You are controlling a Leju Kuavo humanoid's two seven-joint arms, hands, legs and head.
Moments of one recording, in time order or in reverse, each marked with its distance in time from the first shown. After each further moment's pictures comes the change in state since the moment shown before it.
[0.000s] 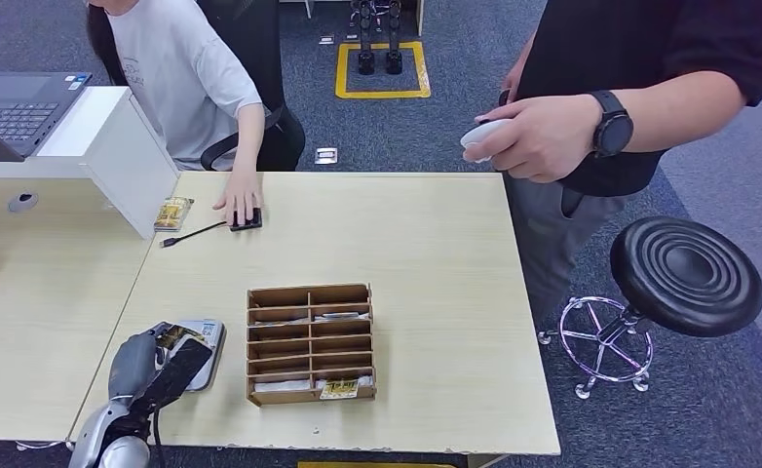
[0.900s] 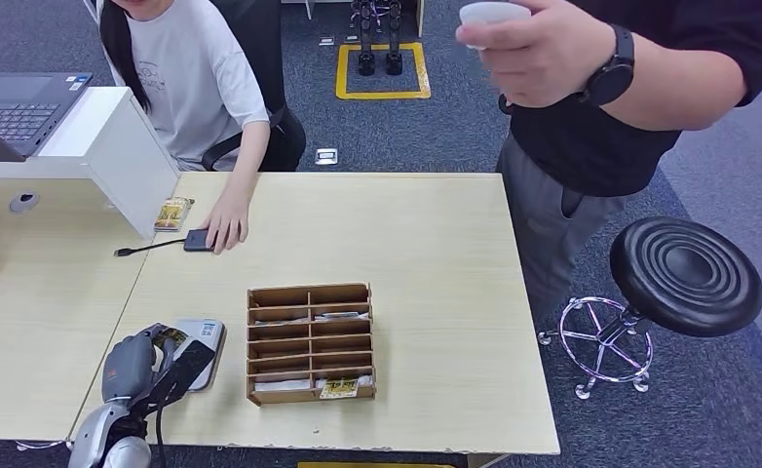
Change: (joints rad) left arm -0.020 0.003 0.009 0.065 -0.090 0.049 0.019; right arm 0.000 0.000 0.005 0.000 -0.008 -0.003 -0.008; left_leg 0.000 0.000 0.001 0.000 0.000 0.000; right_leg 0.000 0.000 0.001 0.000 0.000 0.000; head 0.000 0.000
